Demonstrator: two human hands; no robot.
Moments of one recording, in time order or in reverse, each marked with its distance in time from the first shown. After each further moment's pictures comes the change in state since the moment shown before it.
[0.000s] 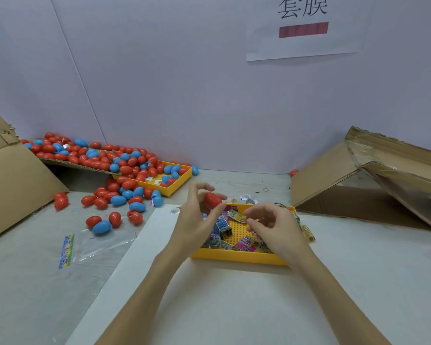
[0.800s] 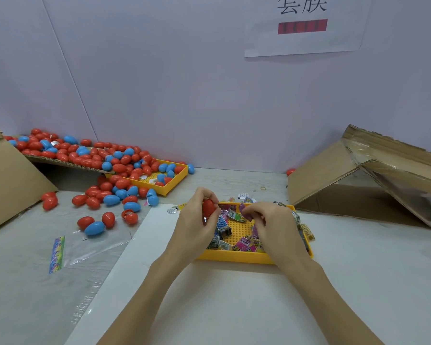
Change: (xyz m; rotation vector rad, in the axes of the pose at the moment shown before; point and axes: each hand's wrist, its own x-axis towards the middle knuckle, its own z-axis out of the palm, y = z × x) left_hand -0.008 -0.005 0.001 0.200 -0.015 0.001; right_hand 0.005 -0.001 0.010 -0.557 0.135 -0.305
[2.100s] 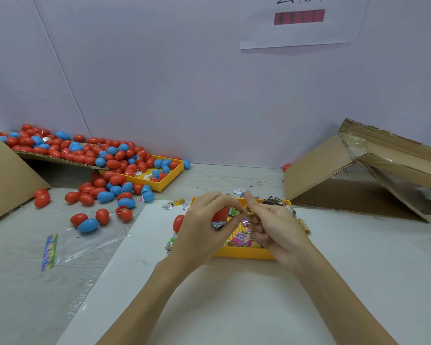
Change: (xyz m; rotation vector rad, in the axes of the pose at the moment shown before) left_hand -0.009 0.025 0.012 0.080 0.045 0.347; right_hand -0.001 -0.014 -0.011 1.115 -0.196 0.734
